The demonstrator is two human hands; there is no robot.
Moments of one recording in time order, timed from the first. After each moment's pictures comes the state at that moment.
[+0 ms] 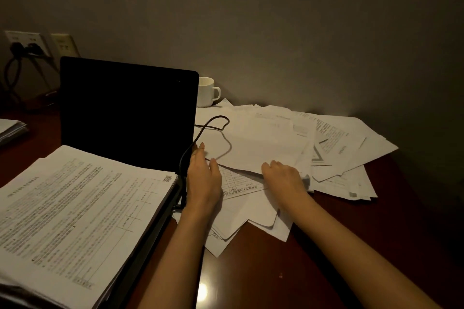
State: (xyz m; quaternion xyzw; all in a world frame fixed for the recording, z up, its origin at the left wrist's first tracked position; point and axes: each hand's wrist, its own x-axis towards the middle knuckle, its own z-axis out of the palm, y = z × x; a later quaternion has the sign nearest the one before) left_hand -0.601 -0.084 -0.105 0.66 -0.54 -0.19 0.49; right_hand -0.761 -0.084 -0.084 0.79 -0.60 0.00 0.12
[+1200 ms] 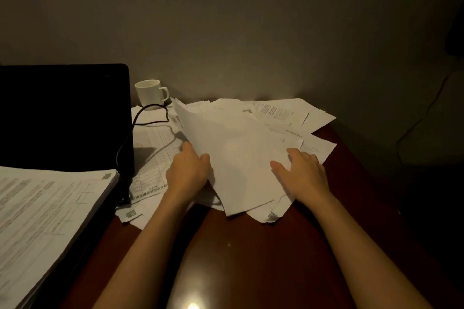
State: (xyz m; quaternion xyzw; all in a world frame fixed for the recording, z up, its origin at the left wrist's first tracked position) left_hand -0.667 -0.071 -0.090 0.69 -0.62 -0.19 0.30; right_hand -0.882 -0.022 -0.107 0.57 -0.78 0.24 -0.05
